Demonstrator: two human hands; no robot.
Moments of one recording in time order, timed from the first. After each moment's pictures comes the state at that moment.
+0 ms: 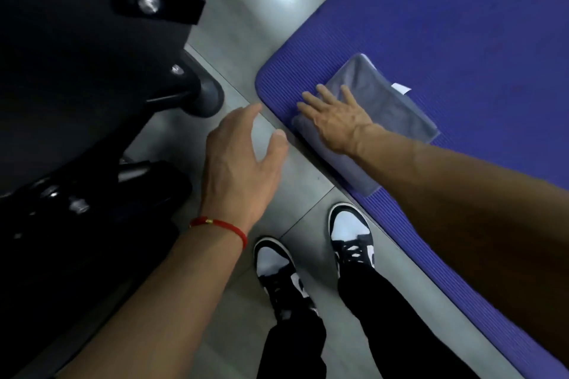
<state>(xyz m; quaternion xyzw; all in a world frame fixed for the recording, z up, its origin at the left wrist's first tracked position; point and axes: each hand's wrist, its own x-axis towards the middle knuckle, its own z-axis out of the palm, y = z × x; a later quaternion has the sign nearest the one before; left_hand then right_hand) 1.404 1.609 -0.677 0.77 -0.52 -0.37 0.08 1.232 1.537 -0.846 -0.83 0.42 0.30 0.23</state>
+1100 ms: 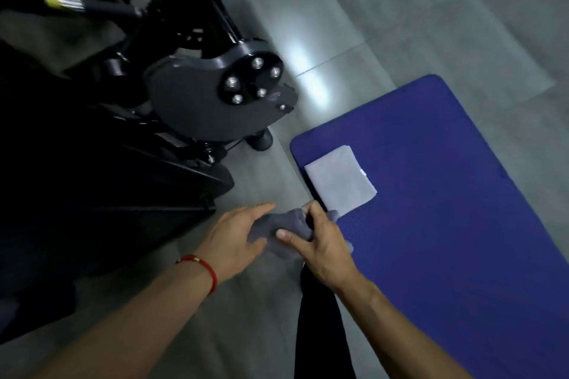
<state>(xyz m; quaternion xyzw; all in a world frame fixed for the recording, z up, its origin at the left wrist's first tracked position) 1.412 1.790 -0.337 0.72 -0.53 -0.46 0.03 1.221 1.759 -0.409 -0.62 0.48 -0.15 0.60</state>
